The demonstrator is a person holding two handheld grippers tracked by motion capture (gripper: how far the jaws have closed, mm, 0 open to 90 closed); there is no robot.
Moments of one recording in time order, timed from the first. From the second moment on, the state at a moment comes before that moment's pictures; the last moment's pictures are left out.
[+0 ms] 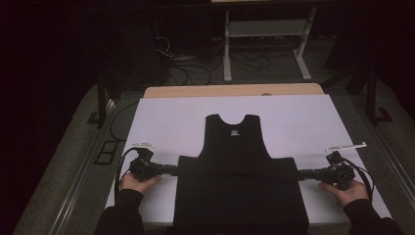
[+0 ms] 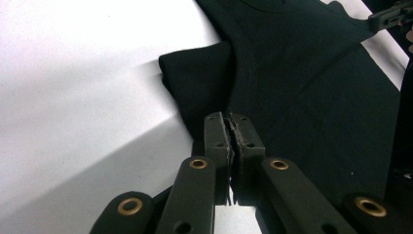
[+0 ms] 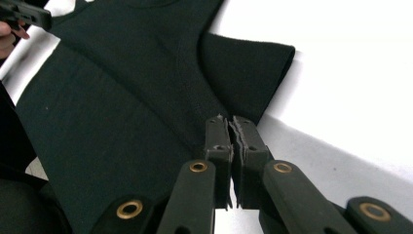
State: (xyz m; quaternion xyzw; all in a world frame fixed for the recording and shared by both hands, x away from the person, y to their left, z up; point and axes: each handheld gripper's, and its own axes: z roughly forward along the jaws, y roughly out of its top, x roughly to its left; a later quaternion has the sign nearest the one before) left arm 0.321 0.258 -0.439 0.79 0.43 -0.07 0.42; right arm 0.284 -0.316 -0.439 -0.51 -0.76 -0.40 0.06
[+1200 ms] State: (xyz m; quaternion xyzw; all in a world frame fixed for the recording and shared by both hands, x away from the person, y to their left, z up) left arm 0.321 0.251 -0.429 0.80 0.41 0.00 0.44; right arm 0.290 -0.315 -0.429 -0.50 -0.75 -0.44 -0.02
